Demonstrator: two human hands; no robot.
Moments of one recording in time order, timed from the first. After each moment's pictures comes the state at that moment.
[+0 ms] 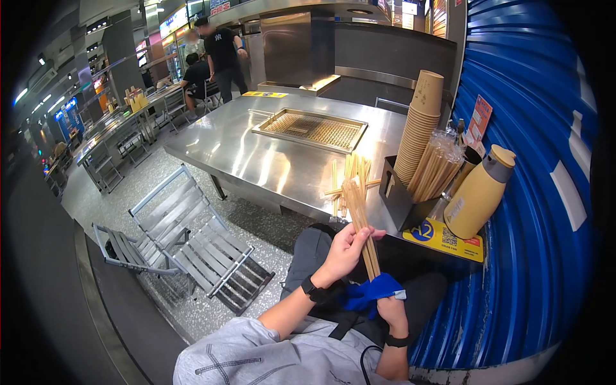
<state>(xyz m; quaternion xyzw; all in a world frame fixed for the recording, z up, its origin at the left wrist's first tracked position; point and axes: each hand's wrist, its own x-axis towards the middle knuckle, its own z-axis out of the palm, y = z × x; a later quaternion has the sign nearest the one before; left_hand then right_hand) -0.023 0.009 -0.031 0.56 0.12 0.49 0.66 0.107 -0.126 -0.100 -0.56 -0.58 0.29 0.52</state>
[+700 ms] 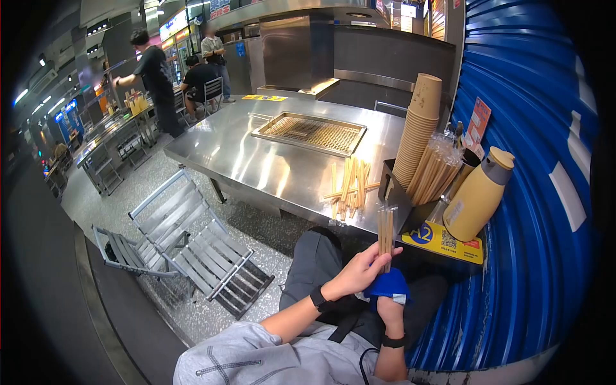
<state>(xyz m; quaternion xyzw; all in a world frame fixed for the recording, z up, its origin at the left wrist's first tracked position) -0.012 -0.014 -0.031 0.70 0.13 0.32 0.63 0.100 -0.110 -0.104 -0.59 -0.55 0.13 0.58</state>
